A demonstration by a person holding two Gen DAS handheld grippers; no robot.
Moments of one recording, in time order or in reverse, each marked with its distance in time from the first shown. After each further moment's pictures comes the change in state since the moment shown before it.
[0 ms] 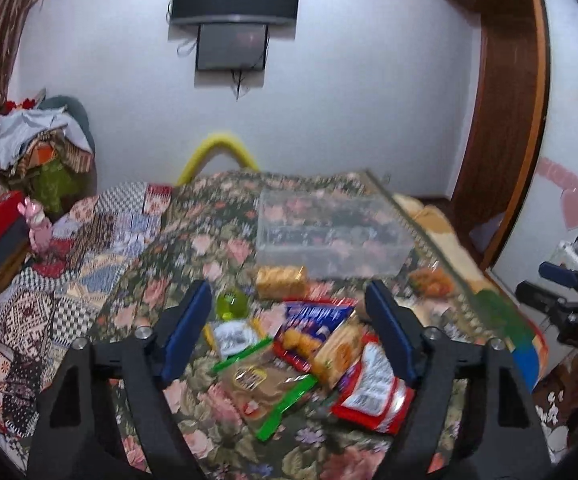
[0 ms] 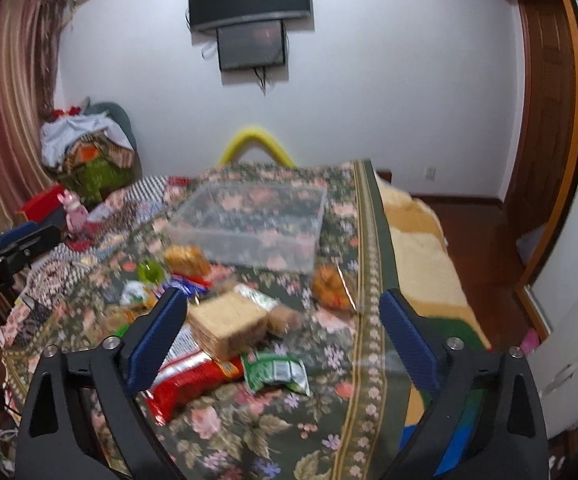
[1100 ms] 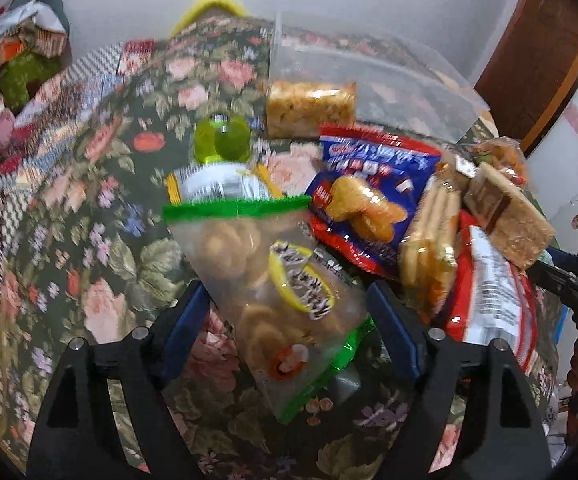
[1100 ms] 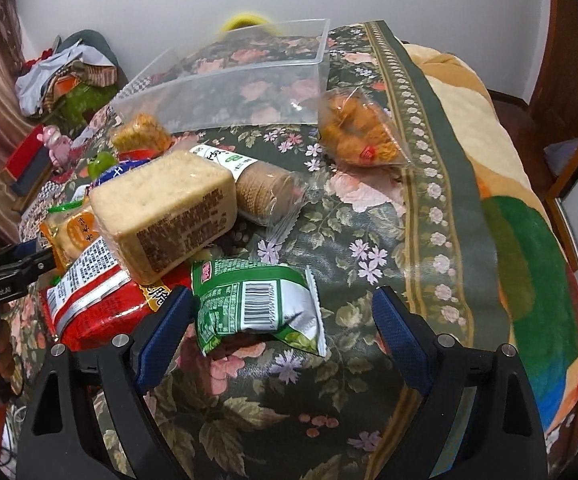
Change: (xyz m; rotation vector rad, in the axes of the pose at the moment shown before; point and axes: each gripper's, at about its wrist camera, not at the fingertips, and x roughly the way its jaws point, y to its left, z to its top) left arm 0.141 0.036 -0.082 -0.094 0.461 -0.066; right arm 0.099 -0.021 -0.056 0.076 0.391 0.074
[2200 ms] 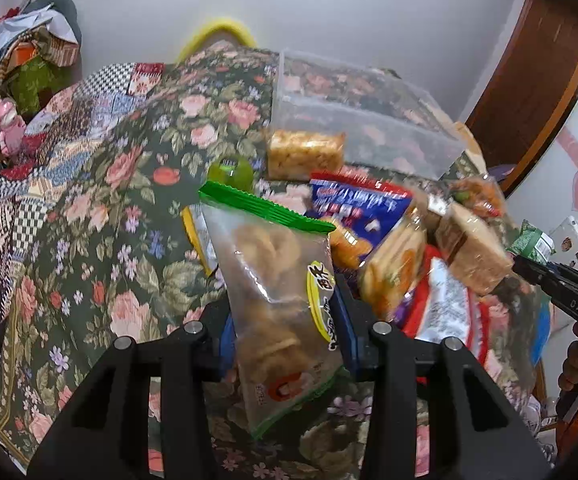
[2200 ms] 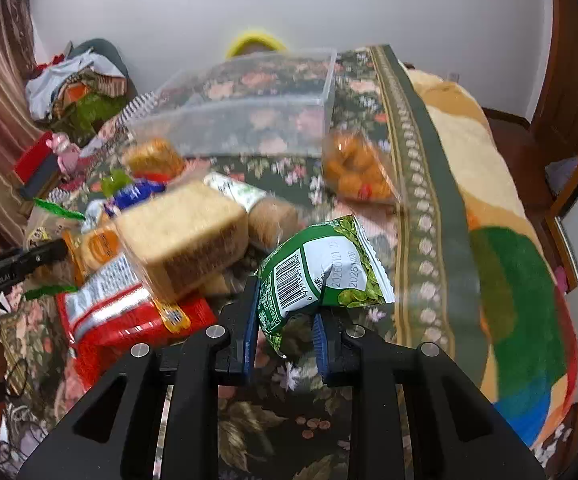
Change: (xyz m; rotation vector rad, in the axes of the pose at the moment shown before) left arm -0.049 -0.007 0.010 -0.019 -0.120 -0.001; right arm -0.022 0.003 0.012 -0.030 -0.077 0.005
